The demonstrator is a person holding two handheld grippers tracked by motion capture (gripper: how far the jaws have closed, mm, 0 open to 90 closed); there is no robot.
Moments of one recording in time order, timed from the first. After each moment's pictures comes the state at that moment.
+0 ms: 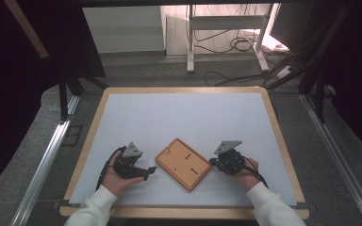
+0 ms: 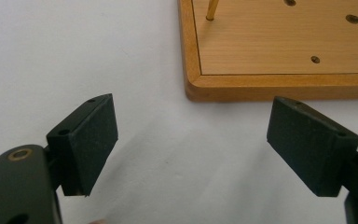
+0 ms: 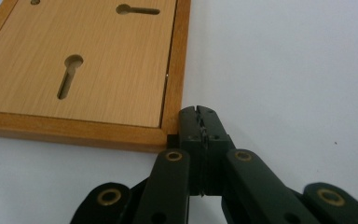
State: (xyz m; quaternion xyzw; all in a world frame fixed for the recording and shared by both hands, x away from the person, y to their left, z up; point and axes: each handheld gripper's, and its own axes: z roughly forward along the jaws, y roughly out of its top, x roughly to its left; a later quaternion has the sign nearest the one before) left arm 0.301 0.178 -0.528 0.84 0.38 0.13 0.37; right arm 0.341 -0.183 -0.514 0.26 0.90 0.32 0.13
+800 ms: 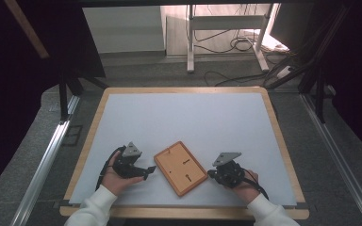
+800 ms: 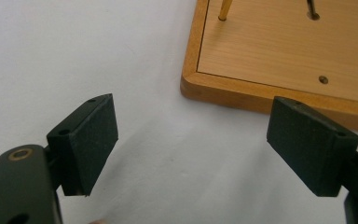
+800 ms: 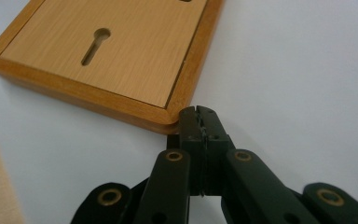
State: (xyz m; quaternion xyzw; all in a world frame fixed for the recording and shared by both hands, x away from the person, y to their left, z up) left arm 0.302 0.180 -0.529 0.83 0.39 0.13 0.37; right arm 0.300 -0.176 -0.514 0.26 0.91 0.31 0.11
